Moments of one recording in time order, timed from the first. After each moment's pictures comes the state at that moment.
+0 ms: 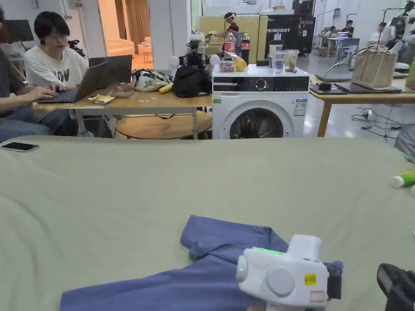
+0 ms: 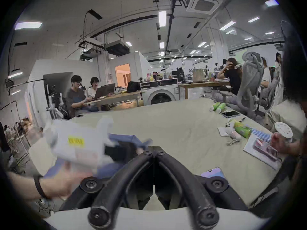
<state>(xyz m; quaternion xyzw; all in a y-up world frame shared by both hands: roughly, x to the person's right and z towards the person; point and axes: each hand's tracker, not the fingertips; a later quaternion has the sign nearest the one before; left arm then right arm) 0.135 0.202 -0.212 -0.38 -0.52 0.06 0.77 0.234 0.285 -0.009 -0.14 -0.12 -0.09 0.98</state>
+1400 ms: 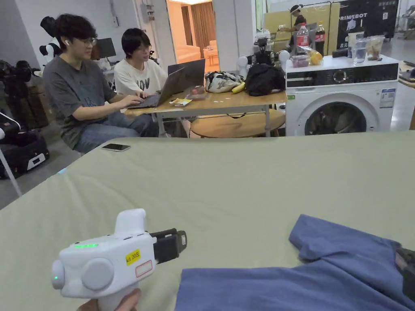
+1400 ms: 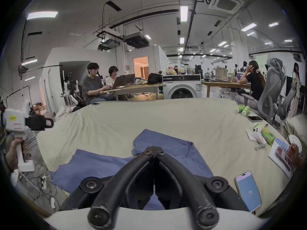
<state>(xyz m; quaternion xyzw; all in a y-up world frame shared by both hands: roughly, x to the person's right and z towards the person) -0.291 0.268 -0.233 -0.29 -0.16 0.09 0.94 0.166 0.266 -0.082 -0.17 -0.01 -0.07 0.98</state>
